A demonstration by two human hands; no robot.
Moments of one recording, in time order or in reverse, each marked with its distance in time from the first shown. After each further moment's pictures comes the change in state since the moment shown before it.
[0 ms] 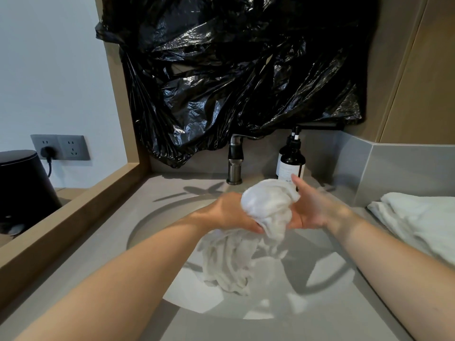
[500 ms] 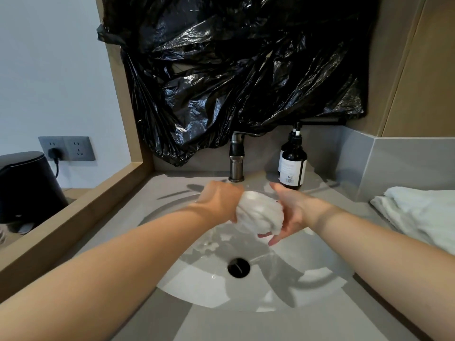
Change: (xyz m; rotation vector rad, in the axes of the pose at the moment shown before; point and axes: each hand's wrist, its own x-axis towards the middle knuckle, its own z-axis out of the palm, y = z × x) left_hand 0.005 0.010 -0.014 1.066 0.116 -0.007; right_hand 0.012 0.008 0.048 -0.104 0.270 0.289
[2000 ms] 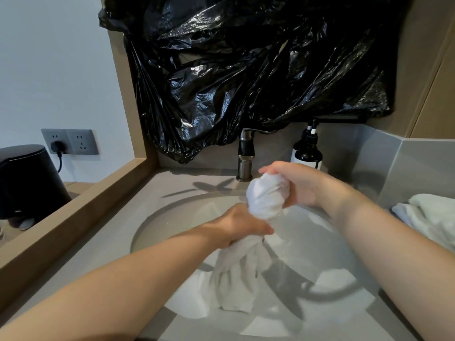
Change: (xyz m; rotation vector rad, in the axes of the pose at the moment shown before) left_hand -0.010 0.016 0.036 -1.439 -0.311 -0.213; right_hand -0.019 -0.042 0.016 -0.319 0.026 -0.452
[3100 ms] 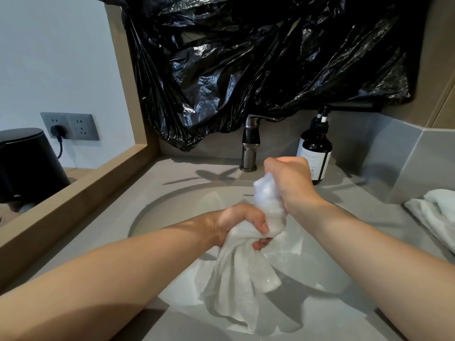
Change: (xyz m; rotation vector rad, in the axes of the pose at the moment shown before) left_hand -0.005 -0.008 -0.005 -0.381 -0.574 -0.054; right_hand -0.016 0.012 0.050 0.145 0.386 -0.368
